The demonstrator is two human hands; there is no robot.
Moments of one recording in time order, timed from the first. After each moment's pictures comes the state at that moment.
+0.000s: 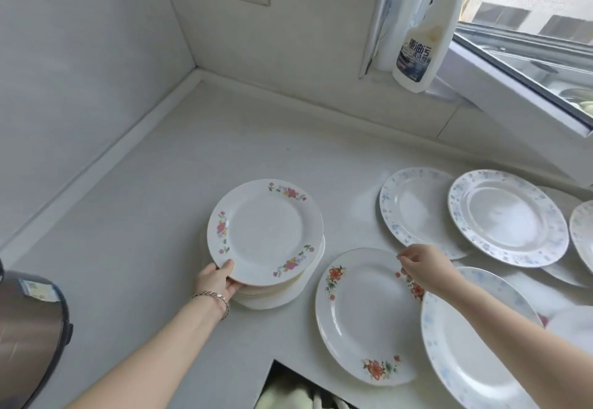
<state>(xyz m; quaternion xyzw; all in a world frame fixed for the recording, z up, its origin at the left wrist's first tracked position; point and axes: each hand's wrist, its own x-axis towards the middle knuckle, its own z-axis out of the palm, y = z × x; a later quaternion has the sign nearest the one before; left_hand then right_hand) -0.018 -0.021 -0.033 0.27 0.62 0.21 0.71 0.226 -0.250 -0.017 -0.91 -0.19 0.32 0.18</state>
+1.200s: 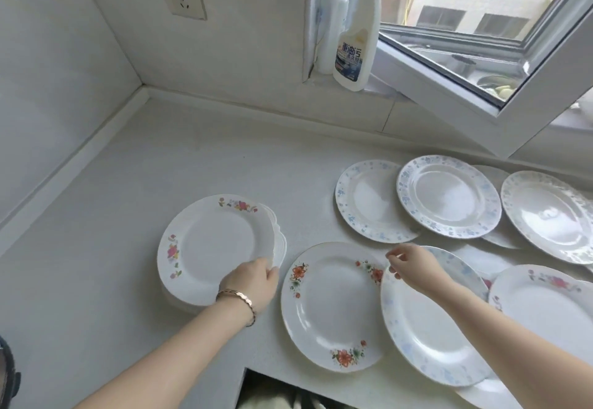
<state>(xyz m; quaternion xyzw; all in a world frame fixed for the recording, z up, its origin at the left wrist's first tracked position) 0.047 -0.095 0.011 0.87 0.38 -0.18 0.25 0.229 -0.305 -0.013 -0.92 -0.12 0.31 0.22</state>
